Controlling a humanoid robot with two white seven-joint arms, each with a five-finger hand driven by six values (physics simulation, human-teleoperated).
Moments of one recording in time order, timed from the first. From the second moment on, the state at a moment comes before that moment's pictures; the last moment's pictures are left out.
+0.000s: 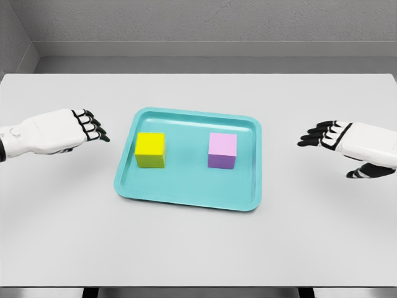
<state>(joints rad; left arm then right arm) -0.47 1.01 -0.55 -1.64 -0.73 -0.61 -0.25 -0.12 -1.07 0.15 -1.76 0.21 -0.61 0.52</state>
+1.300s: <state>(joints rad) -0.57 0.89 -0.69 -1.53 -0.75 -0.61 -0.26 -0.58 -0.82 0.58 -1.61 0.53 -0.61 0.61</state>
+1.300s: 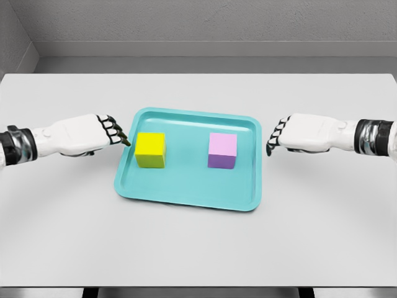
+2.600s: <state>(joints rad) -0.60 0.78 -0.69 -1.54 -0.75 -0.61 -0.35 -0.58 -0.62 0.58 -1.45 0.56 -0.61 0.61</state>
